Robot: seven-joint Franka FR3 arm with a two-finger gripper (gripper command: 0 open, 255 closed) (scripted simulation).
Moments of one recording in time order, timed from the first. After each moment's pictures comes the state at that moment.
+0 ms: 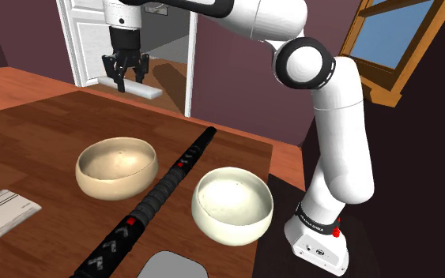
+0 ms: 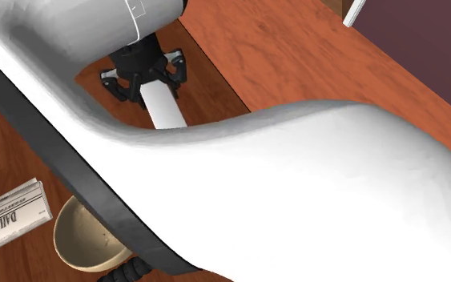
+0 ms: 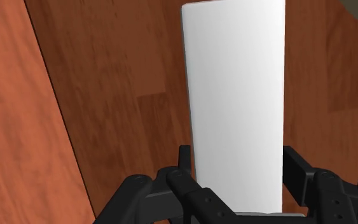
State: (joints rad) arm 0.27 0.48 0.21 -1.01 -0.12 1.48 0.30
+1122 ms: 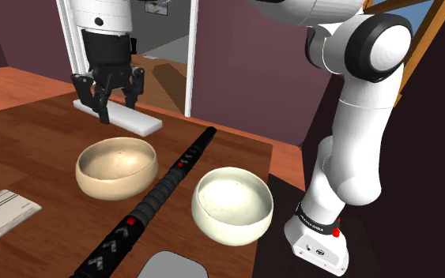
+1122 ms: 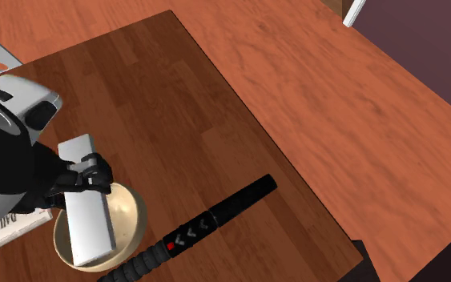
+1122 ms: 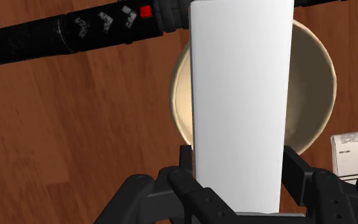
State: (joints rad) arm 0.43 0.18 0.33 -1.45 -0.07 1.61 0.61
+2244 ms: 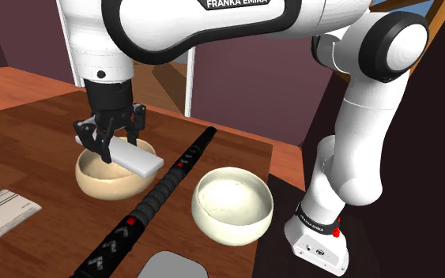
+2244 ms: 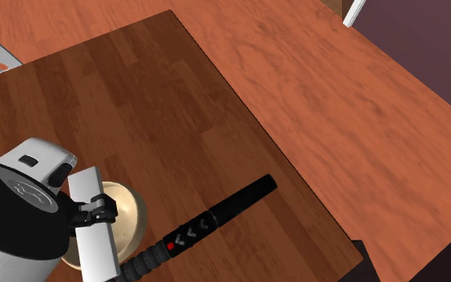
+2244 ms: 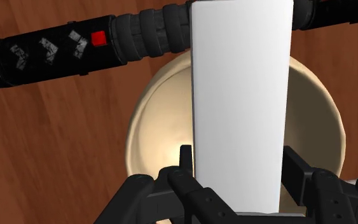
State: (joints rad) arm 0.46 0.13 0.35 -1.69 -0.06 1.80 0.68
